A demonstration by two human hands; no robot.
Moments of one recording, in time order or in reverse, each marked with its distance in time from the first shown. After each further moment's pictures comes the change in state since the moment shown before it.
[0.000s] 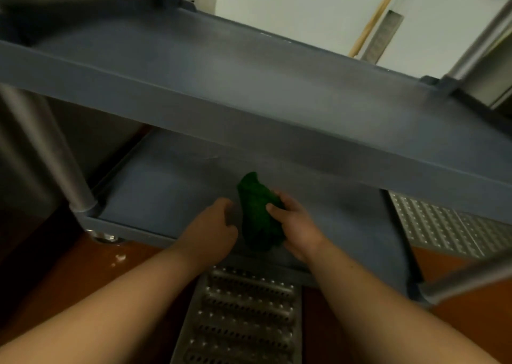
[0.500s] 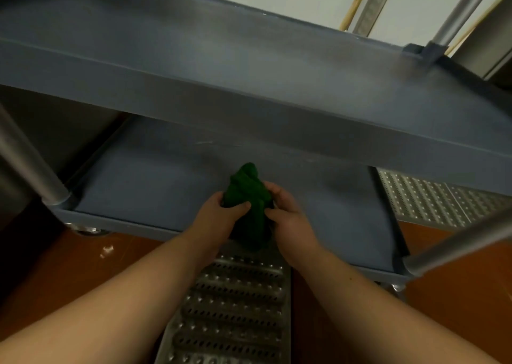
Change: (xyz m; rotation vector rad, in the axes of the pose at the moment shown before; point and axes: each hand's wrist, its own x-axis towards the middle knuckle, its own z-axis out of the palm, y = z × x) left_hand 0.021 0.022 0.065 -0.838 -0.017 -0.236; right_hand -0.038 0.024 -0.032 0.130 0.046 -0.121
